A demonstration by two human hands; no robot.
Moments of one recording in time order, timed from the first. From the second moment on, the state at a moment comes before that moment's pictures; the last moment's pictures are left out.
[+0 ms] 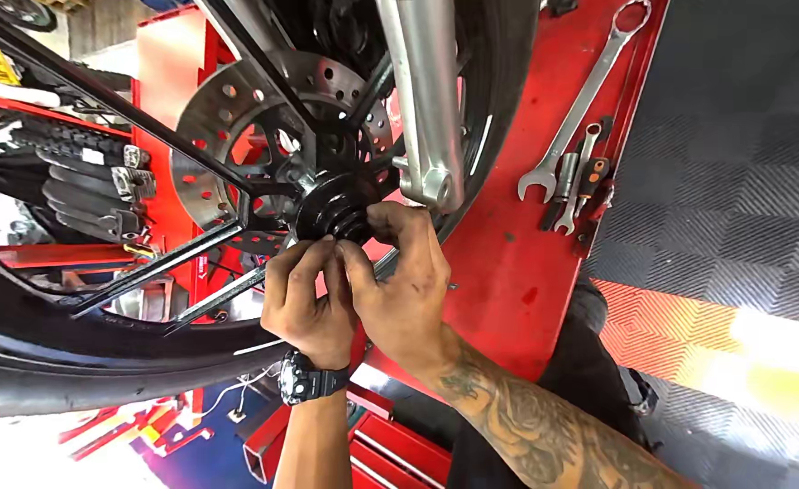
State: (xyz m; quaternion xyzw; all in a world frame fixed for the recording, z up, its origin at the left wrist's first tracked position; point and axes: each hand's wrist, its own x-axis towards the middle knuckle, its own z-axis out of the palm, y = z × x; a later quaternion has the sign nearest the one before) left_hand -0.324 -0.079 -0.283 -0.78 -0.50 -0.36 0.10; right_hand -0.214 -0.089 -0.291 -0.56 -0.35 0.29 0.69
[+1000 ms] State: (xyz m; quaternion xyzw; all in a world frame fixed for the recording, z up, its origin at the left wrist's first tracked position) left_hand -0.302 -0.083 -0.258 -0.73 -0.58 -0.34 0.05; right_hand -0.203 -0.083 -0.313 -0.53 -0.45 0.25 0.67
